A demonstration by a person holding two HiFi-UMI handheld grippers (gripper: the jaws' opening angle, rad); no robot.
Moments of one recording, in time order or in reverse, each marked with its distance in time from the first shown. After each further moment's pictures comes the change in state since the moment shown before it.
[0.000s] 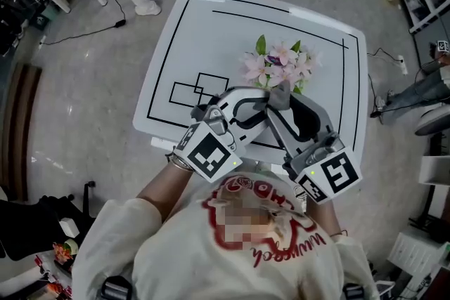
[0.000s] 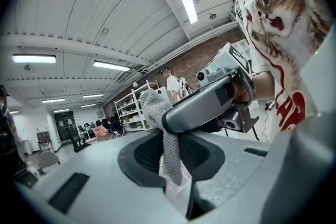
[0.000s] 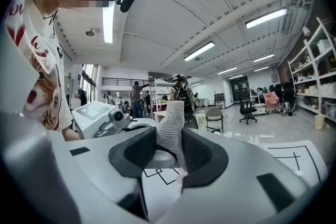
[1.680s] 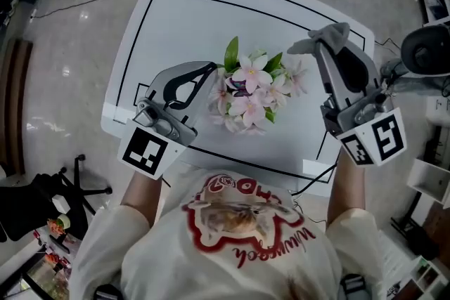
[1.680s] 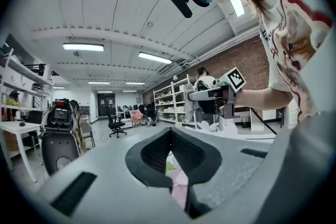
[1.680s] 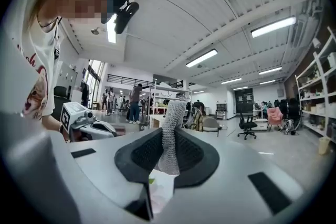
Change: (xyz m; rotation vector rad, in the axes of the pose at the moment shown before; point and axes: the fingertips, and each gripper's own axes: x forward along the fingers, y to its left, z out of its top) left arm 0.009 0.134 -0.057 -0.289 0.103 0.429; right arm 0.034 -0.217 0.042 -0.117 -0.049 0.026
